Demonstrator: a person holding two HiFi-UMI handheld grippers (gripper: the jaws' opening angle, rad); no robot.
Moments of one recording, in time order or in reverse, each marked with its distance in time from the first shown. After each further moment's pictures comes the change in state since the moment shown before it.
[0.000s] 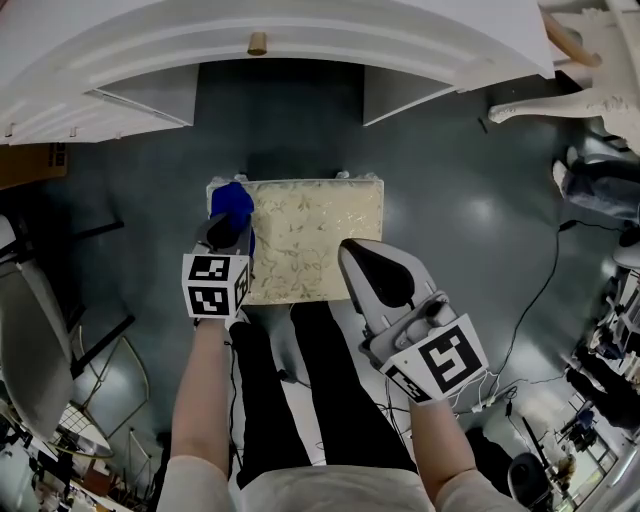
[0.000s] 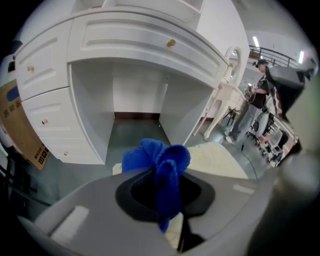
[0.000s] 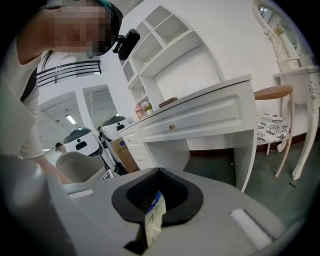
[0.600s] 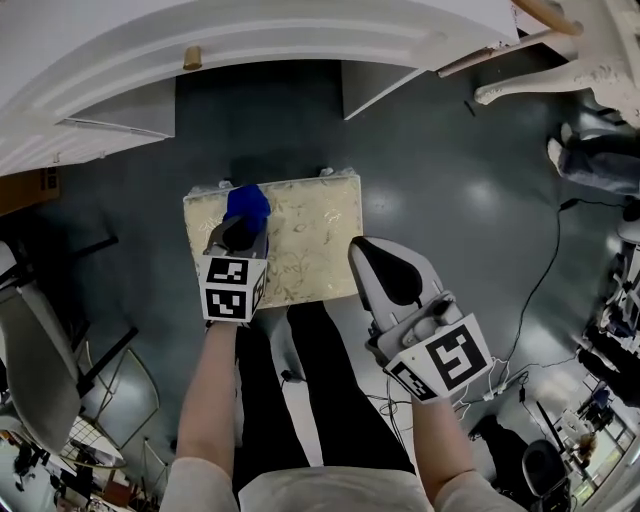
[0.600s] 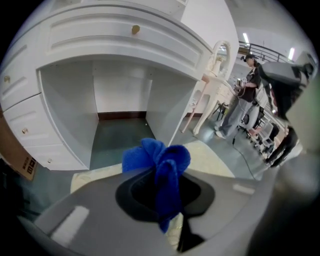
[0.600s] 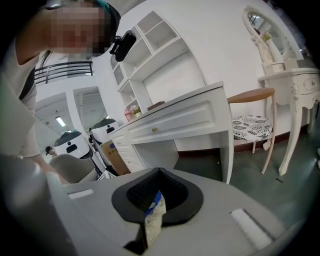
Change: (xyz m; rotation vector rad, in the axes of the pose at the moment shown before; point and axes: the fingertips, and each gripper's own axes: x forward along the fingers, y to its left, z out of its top) left arm 0.031 -0.075 0.013 0.088 0.027 -0.085; right arm -0.041 -0.051 -0.007 0.046 -0.025 -0.104
